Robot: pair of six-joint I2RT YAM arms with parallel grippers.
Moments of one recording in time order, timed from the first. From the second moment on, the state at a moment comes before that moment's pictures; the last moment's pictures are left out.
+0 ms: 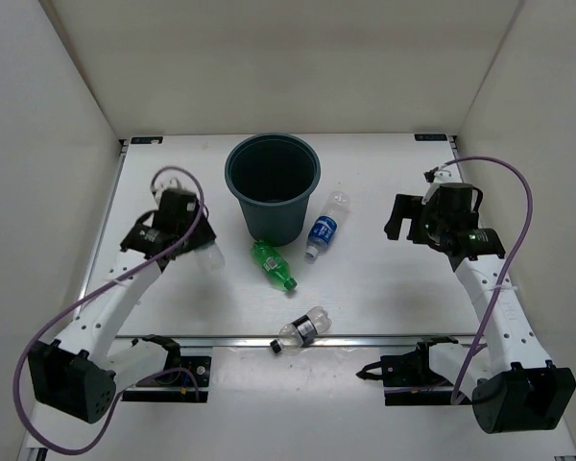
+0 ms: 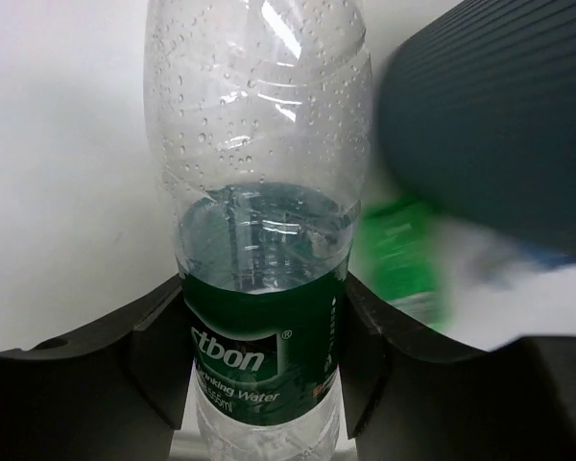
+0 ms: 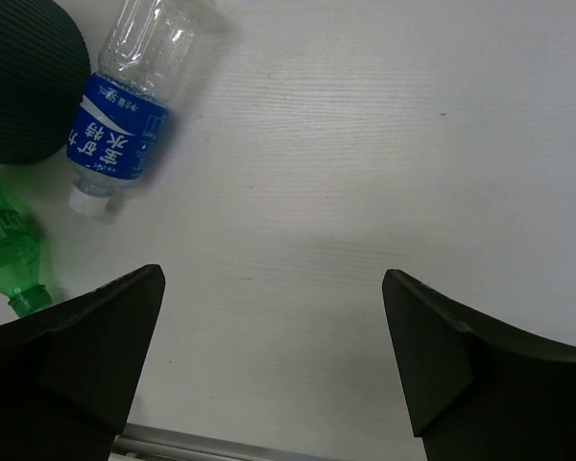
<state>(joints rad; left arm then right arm) -0.33 1.08 0.89 -0.73 -0.23 -0.70 0.06 1.01 0.97 -0.66 -0.13 0.16</state>
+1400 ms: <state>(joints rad) -0.30 0.83 0.93 -0.71 -0.36 -0.59 0.27 1.61 1.23 -0.37 -0.06 0.43</state>
